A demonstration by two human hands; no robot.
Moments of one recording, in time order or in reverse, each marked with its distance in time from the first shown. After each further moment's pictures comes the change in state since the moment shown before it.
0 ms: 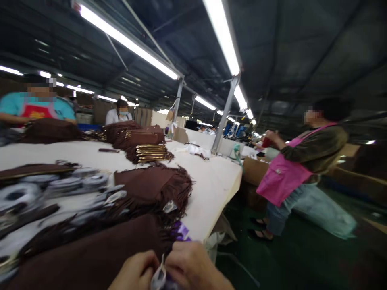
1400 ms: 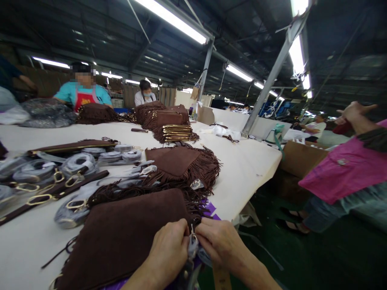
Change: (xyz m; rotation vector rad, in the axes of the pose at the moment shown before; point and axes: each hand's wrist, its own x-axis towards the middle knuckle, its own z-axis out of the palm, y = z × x) left_hand -0.017 0.016 0.010 0.518 0.003 -0.079; right_hand -0.005 -0.001 -0.014 0.118 -0.107 0.031
